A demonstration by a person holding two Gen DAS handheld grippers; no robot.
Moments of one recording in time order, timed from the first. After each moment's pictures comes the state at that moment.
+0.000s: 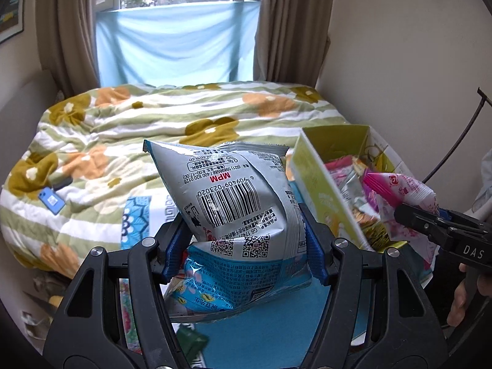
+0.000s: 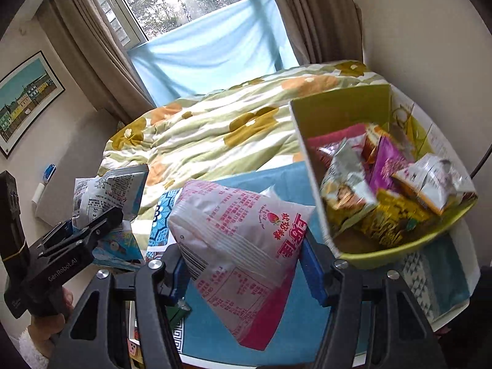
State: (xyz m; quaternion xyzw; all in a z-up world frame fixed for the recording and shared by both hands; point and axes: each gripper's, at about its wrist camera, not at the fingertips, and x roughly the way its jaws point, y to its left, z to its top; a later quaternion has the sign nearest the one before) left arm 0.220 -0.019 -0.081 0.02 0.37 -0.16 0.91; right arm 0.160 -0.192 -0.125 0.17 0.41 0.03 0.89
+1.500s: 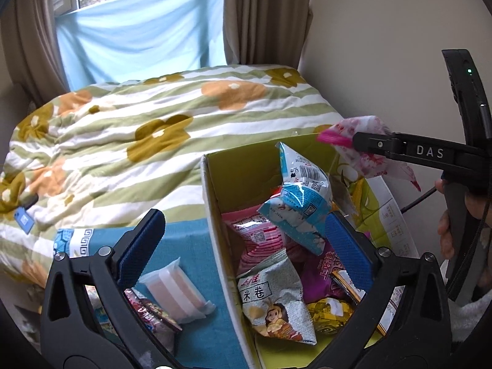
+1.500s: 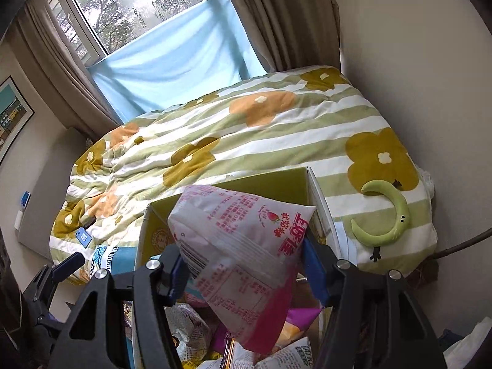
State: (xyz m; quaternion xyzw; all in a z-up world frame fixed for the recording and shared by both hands) left arm 0.324 -0.233 -0.116 0.05 0.42 -0.16 0.89; right arm 0.327 -0.435 -0.131 0.16 0.44 0.02 0.88
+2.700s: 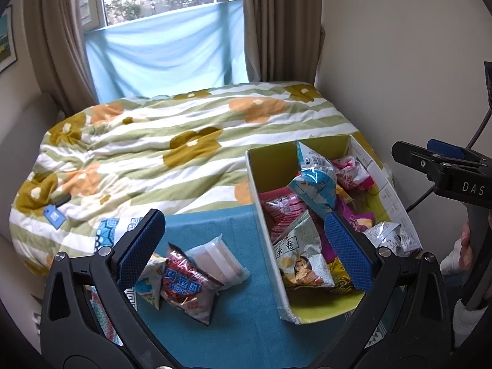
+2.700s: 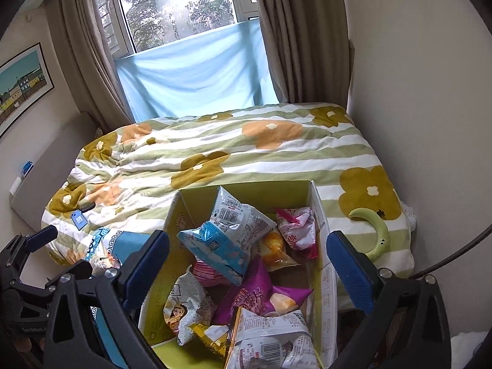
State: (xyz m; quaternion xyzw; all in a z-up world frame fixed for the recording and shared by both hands) left arm 0.238 -0.173 -0.061 0.06 0.38 -0.12 0.91; right arm 0.247 -0.397 -0.080 0.08 0.38 0.03 0.92
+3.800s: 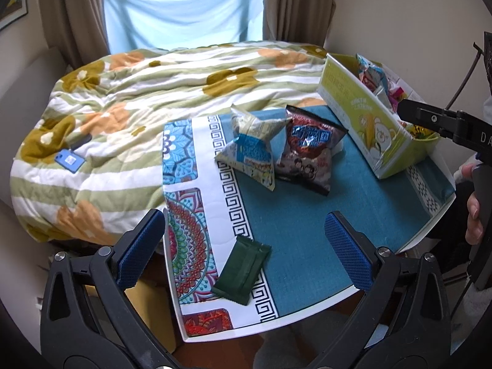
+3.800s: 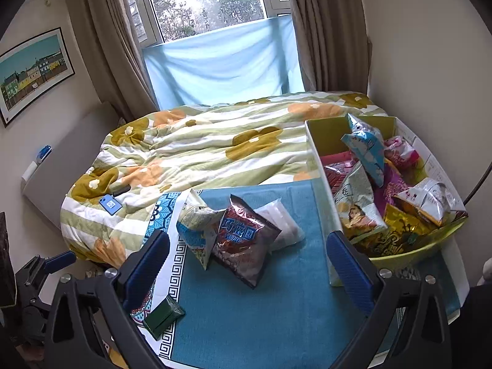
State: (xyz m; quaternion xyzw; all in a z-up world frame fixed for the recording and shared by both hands) left arm 0.127 0.111 -0.167 0.06 0.45 -0.15 0.88; right arm 0.139 -0.132 -0.126 0.10 0.38 0.03 0.92
